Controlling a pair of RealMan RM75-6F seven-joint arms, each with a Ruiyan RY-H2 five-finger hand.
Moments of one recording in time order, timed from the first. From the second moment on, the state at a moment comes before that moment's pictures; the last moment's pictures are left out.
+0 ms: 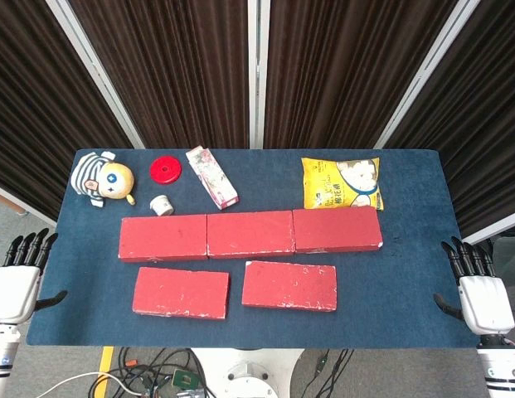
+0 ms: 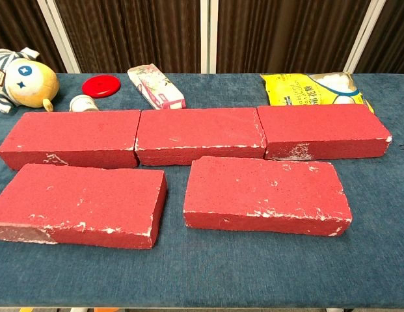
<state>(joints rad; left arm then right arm) -0.10 -1.14 -0.04 -1.61 1.48 1.47 0.14 0.08 -1.12 0.05 -1.62 -1.51 1.47 -0.09</state>
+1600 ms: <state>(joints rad) -0.36 -1.42 -0.01 -1.89 1.25 1.01 0.57 0.09 -1.12 0.07 -1.56 -1.49 1.45 -0.01</state>
